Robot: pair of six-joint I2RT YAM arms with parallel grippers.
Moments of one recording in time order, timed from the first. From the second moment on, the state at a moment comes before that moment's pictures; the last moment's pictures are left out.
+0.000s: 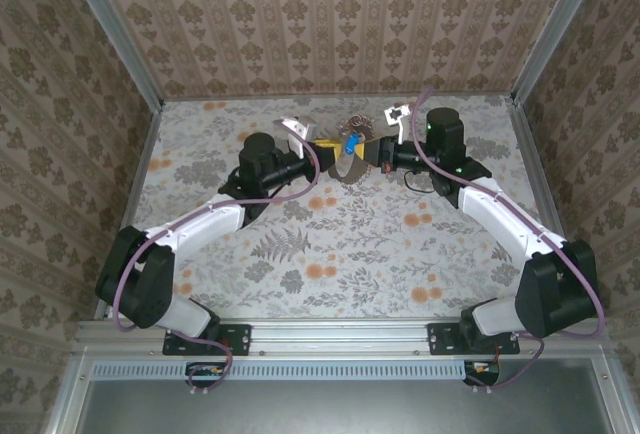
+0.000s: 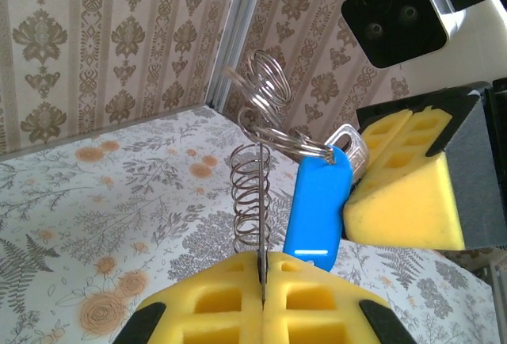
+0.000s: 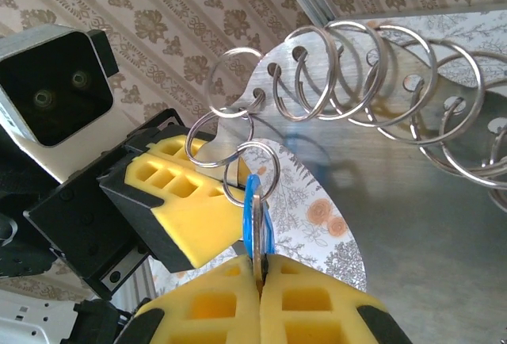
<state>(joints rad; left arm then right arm) -0.61 1.46 0.91 0.49 0.51 -0.30 0.28 1.39 1.05 0.02 -0.78 0.44</state>
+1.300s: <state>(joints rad) -0.60 1.43 0.94 0.41 0.49 -0.29 0.22 1.28 0.93 -0.01 -0.69 0.48</state>
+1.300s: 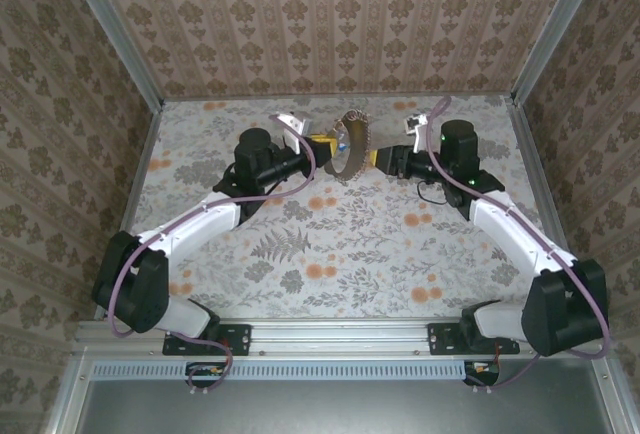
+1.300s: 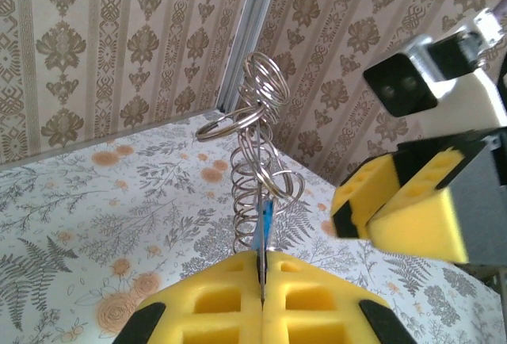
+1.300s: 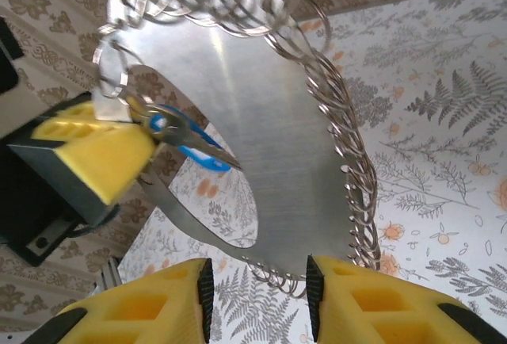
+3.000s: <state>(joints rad) -0.54 1.51 1.40 -0.39 0.71 -0.17 0.43 1.25 1.19 -0.22 -0.48 -0.07</state>
